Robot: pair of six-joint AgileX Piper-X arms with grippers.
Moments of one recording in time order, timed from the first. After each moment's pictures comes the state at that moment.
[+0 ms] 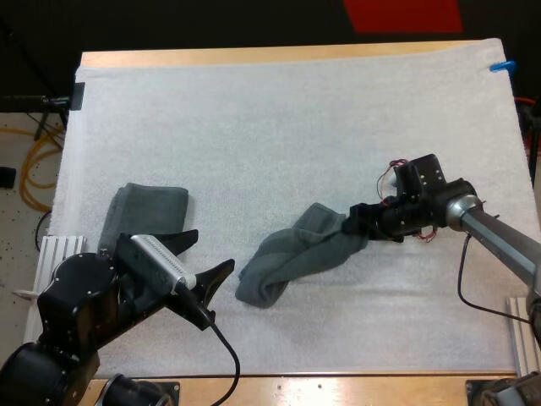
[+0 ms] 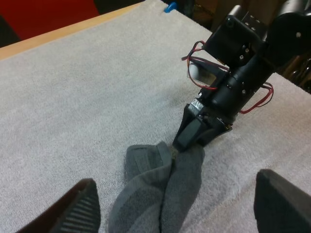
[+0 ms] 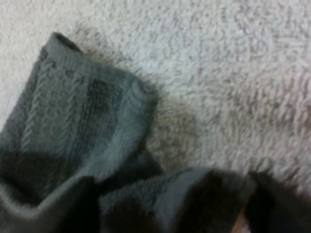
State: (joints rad) left arm -0.37 0.54 -0.89 0.92 0.39 -1.77; right arm 0.34 1.73 -0.90 0.51 -0.56 -1.42
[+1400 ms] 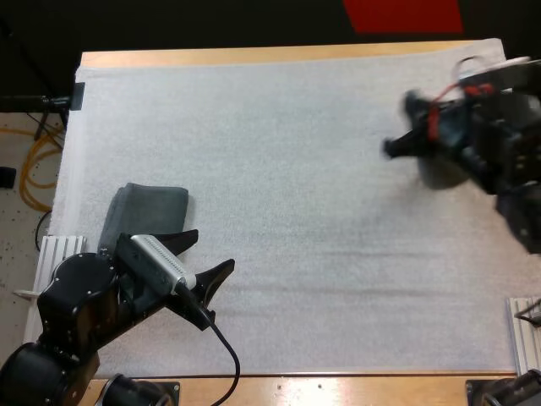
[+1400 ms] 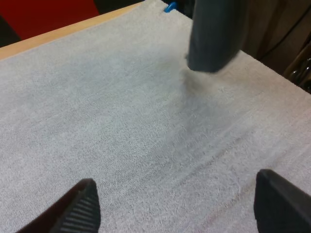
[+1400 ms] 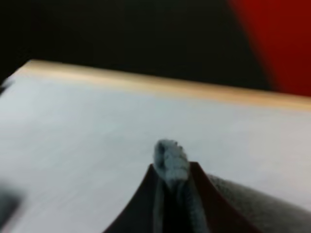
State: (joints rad) left arm -0.37 0.54 -0.89 0.92 0.39 -1.77; right arm 0.46 1.20 -1.26 0.65 -0.06 -1.73
